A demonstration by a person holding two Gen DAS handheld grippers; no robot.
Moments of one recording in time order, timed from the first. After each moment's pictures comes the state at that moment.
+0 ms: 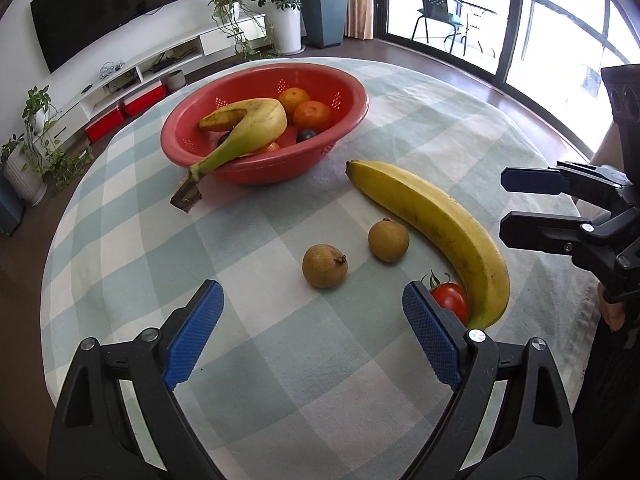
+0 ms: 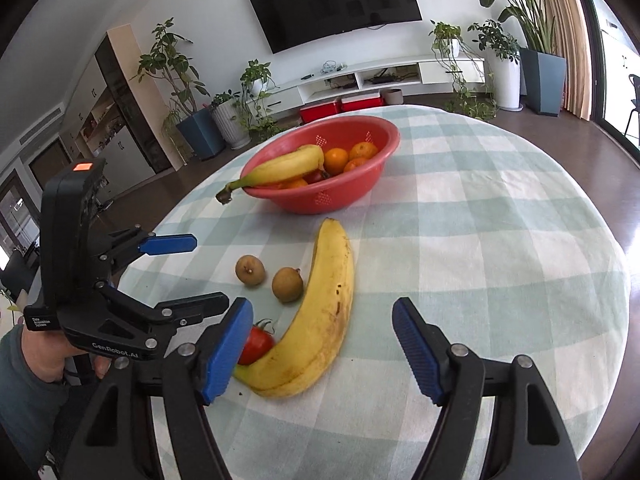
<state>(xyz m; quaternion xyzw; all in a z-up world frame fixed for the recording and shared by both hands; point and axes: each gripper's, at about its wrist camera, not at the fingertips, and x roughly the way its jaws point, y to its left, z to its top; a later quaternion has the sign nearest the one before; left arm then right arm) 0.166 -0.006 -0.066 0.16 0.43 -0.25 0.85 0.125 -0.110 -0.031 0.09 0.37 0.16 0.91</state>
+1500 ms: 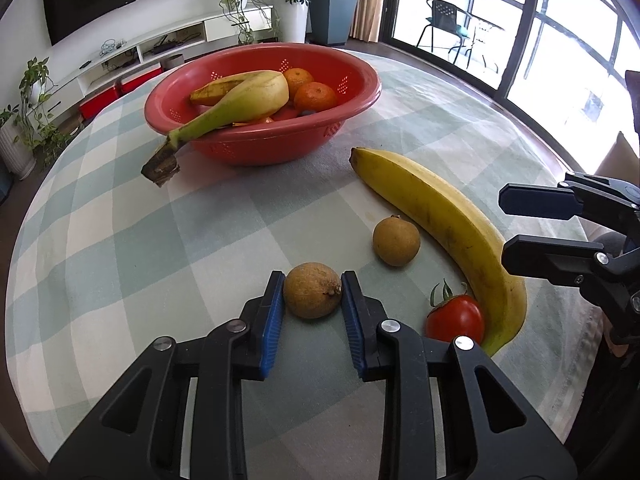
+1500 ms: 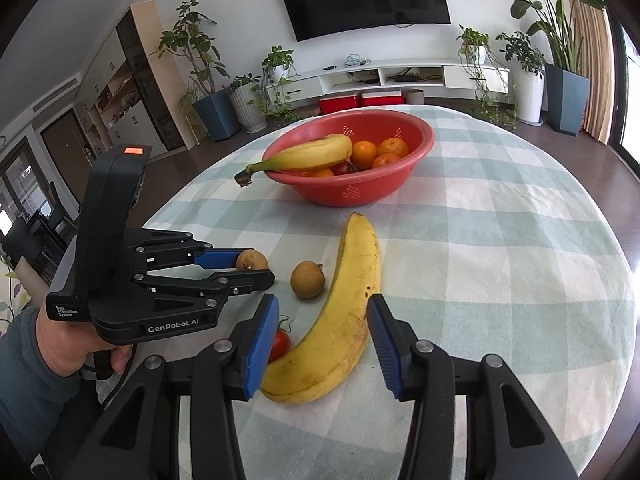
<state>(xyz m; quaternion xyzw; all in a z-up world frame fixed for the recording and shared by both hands) 0.186 -0.007 -0.095 0.11 0.45 -0.26 0.85 0.122 -0.081 -0.026 0.02 0.38 0.20 0.90</state>
